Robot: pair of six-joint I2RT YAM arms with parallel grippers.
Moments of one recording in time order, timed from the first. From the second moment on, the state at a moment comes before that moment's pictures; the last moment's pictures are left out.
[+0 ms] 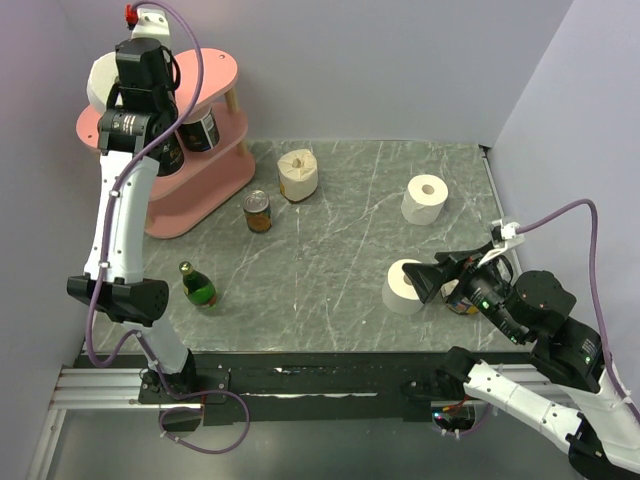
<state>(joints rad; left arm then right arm) -0.16 1.74 2.30 -0.72 -0.58 0.16 0.83 0.47 1.08 -0.76 0.26 0.45</state>
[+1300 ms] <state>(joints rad) -0.17 1.70 2.33 -0.84 -0.52 0.07 0.83 0.45 1.04 -0.74 0.25 0.45</state>
